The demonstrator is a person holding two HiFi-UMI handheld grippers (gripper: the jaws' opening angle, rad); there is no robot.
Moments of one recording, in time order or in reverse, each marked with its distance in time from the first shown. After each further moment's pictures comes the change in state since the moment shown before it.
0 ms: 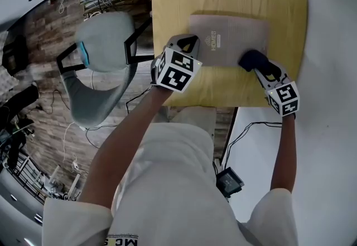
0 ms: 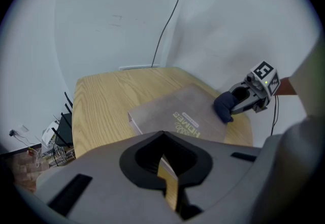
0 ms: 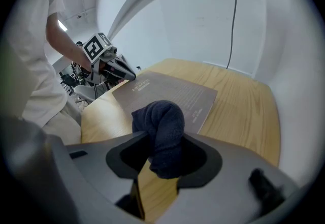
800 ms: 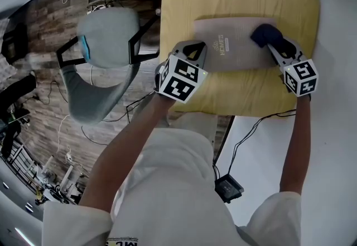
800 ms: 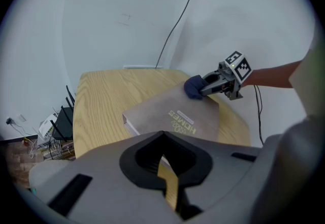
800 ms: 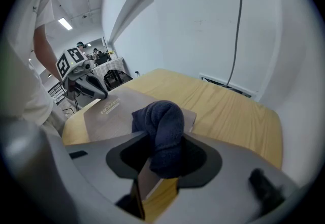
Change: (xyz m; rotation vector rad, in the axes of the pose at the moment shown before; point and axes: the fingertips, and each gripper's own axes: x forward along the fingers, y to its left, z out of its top) left arm -0.007 0.002 -0.001 -0.069 -0.025 -0.020; right arm 0.037 -0.081 0.086 -0.058 -0.053 0.002
